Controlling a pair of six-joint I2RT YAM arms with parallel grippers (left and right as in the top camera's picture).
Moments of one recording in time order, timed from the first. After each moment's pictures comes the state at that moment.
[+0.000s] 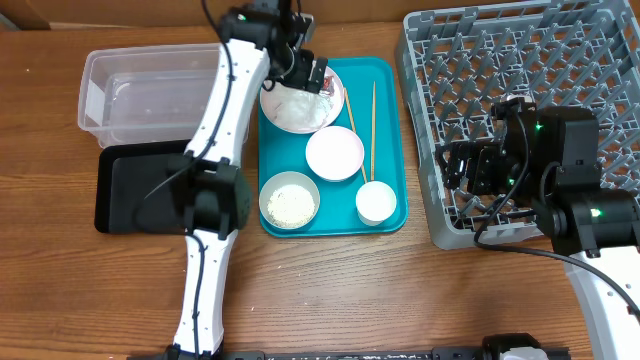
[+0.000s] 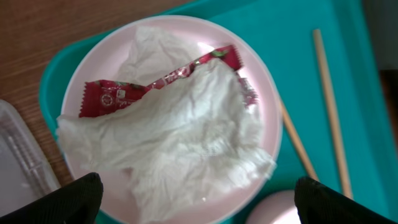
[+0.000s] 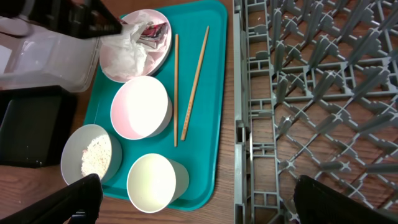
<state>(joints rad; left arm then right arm) -0.26 2.54 2.59 -1.25 0.17 0.00 0.08 1.14 1.18 -0.87 -0.28 0.14</state>
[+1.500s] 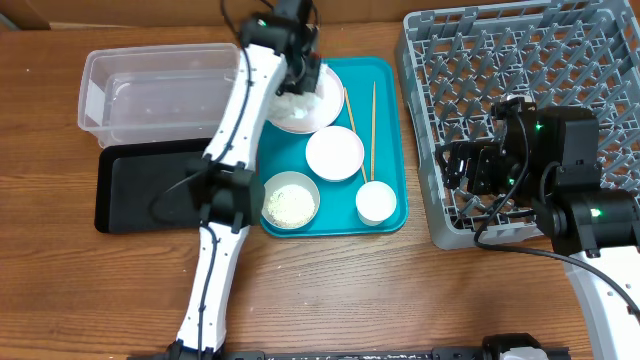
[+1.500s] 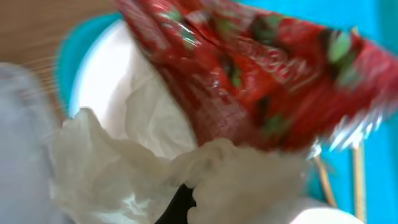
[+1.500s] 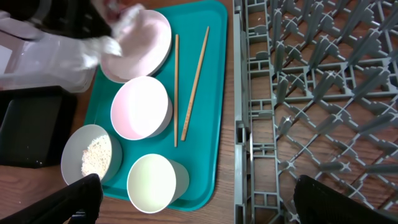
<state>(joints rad) -0.27 2.67 2.87 -1.44 0.07 -0.10 0.08 1.14 1.18 -0.87 -0.28 0.15</state>
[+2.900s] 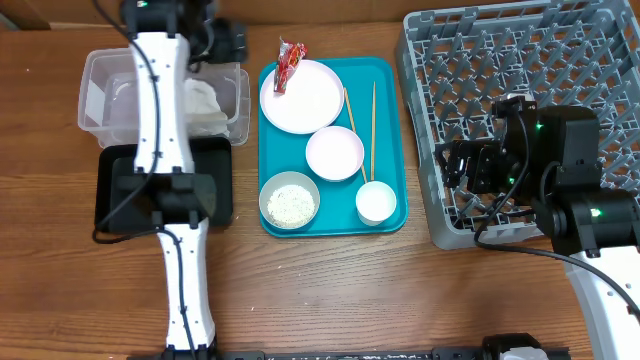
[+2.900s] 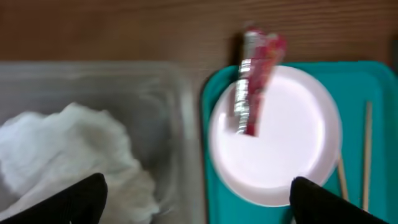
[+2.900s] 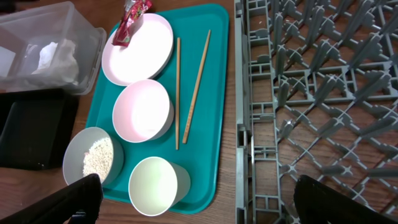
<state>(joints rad) -0.03 2.60 3.00 -1.50 0.17 -0.08 0.08 1.14 1.18 -0.86 -0.29 0.15</state>
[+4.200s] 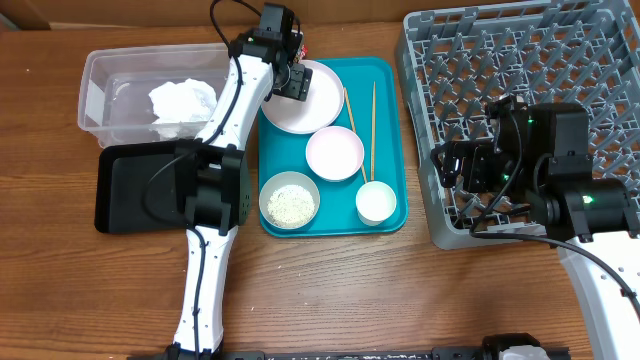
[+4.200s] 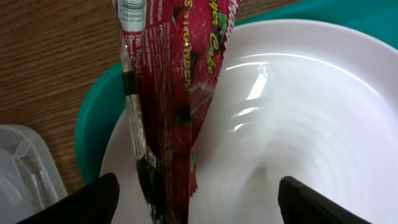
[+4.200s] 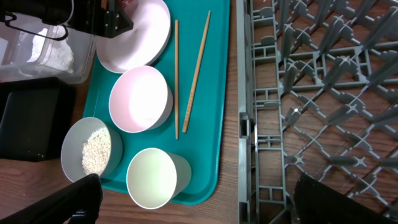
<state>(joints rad) -0.24 2.59 2.38 -0.94 -0.02 0.01 0.08 1.19 1.18 -0.88 -0.30 0.15</state>
